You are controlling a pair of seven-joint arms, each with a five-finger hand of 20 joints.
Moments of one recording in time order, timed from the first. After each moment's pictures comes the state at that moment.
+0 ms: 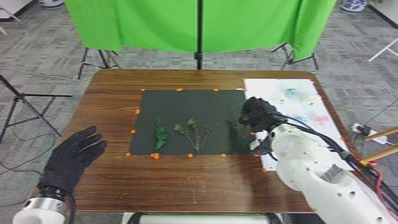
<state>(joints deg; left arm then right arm) 134.6 -66.6 -105.2 -125.9 40.5 8.4 0.7 -83.8 -51.6 60.4 -109.6 -117.1 -3.0 26.7</state>
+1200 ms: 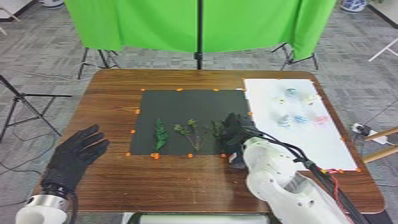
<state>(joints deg) 133.2 -66.6 -104.7 -125.4 40.6 8.4 -0.5 -83.7 -62.2 54.2 -104.8 -125.4 -5.9 35.0</state>
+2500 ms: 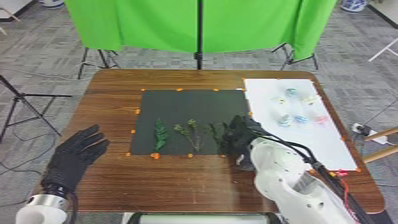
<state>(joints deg) 133.0 -66.9 -104.8 -125.3 40.7 8.3 -1.0 -86.3 -61.7 58.6 -107.7 -126.2 -12.9 35.6</state>
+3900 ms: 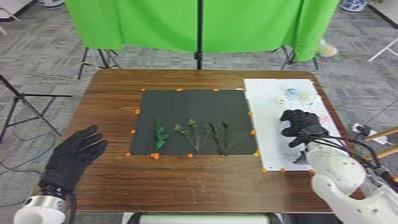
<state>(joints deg) 133.6 -66.7 -105.1 -125.4 40.6 8.2 -0.2 -94.5 -44.3 70.2 -101.6 -135.2 2.0 22.3</state>
